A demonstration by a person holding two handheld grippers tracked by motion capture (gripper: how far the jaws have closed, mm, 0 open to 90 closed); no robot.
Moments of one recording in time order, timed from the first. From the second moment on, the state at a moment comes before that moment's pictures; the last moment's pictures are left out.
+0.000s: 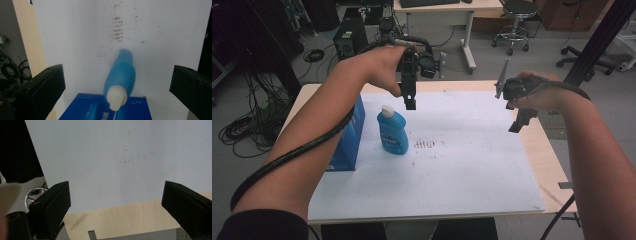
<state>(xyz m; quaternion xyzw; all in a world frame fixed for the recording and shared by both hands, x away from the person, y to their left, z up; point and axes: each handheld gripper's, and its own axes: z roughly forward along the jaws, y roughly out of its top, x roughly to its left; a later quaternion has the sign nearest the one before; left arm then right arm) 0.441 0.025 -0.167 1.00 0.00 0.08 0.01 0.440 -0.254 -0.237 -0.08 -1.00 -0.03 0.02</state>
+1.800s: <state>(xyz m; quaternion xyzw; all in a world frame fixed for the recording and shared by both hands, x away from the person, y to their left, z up) 0.440 0.083 -0.227 1.00 -0.09 0.03 -0.01 0.429 -0.243 -0.250 -0.10 -0.99 -0.03 0.01</state>
